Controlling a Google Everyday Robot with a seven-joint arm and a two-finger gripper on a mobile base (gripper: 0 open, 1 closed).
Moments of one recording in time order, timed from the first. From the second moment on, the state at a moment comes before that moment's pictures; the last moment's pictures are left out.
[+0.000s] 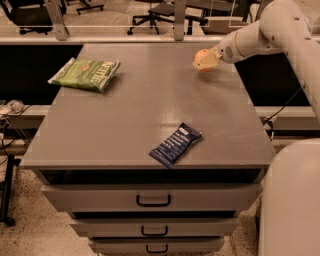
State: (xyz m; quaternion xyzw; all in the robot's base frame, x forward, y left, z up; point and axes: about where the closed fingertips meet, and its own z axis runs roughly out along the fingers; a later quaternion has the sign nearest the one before) arm 0.807 -0.168 0.877 -0.38 0.81 0.14 0.43
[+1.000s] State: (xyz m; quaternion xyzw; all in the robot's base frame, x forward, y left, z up) arm 0.780 -0.164 0.902 -0.39 0.79 0.16 0.43
